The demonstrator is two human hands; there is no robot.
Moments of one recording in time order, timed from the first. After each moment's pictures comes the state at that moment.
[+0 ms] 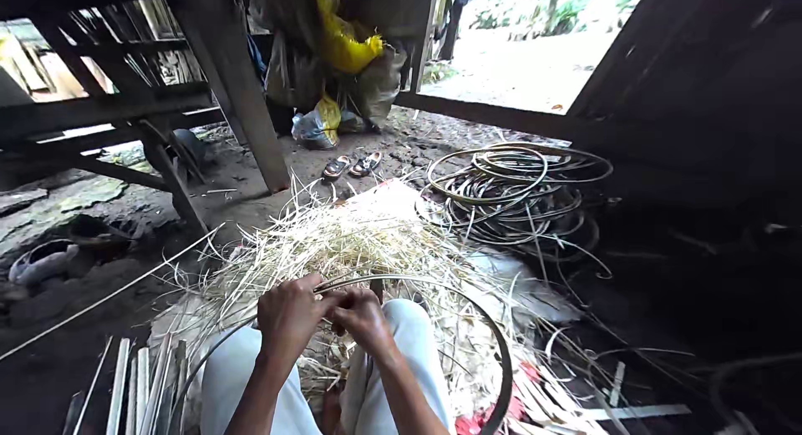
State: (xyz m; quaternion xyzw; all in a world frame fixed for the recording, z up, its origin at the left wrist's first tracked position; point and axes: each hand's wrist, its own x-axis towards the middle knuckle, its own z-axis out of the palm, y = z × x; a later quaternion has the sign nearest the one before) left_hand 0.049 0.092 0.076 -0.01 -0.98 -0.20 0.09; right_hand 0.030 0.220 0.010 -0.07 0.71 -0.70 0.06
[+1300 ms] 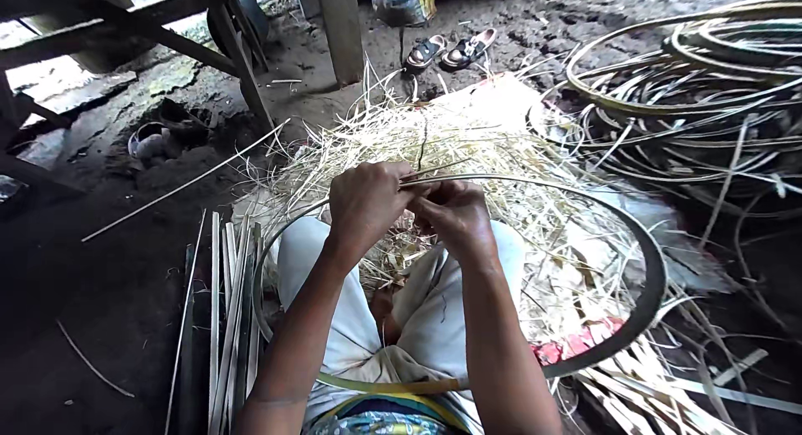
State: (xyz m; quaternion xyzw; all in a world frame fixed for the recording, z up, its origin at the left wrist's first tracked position) left_hand 0.047 0.074 0.076 -0.06 -0.96 -0.22 0.14; right_hand 0.023 0.219 0.016 -0.14 0.70 -0.70 0.00
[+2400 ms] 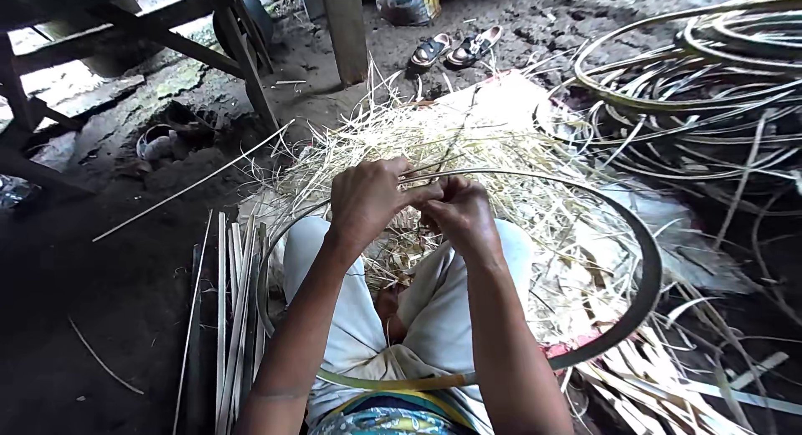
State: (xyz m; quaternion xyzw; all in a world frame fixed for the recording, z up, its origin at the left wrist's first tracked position) left_hand 0.046 0.068 0.081 -0.05 -0.97 -0.23 0.09; right_hand 0.018 0.218 0.013 -0.10 0.73 -0.67 0.00
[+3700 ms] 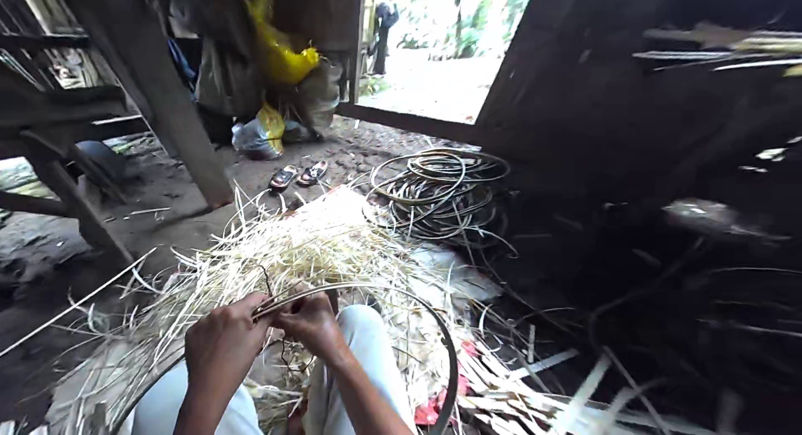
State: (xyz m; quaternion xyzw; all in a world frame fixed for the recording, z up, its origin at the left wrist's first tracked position) left_hand 0.045 0.088 0.069 -0.09 -0.95 -0.21 0.20; right_hand 0.019 0.224 0.026 -0.09 0.71 -0.70 -0.01
